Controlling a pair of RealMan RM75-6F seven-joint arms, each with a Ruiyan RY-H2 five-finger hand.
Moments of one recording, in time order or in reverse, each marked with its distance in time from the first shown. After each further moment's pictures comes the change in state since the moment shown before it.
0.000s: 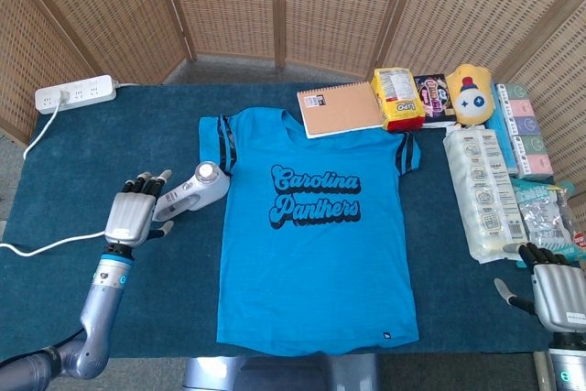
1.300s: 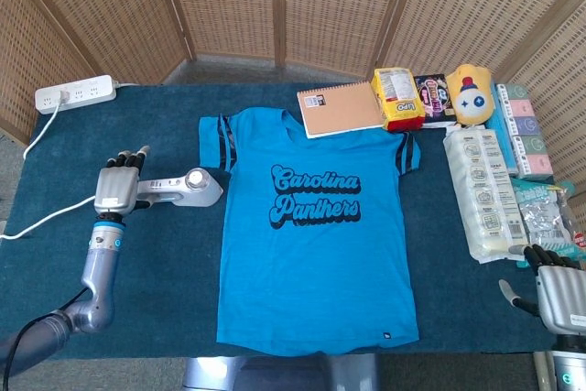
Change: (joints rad) left arm -0.140 -0.097 -0.055 0.372 -0.141 -0.141 -0.134; right arm -0.018 0.017 0.009 -0.046 0.026 0.002 -0.050
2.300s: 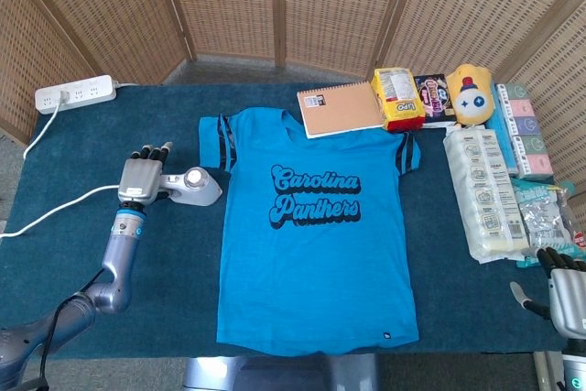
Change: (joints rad) left arm -0.119 -0.136 0.012 0.286 0.024 -0.112 -0.057; right arm -0.021 0.018 0.008 -0.013 0.025 0.013 -0.015
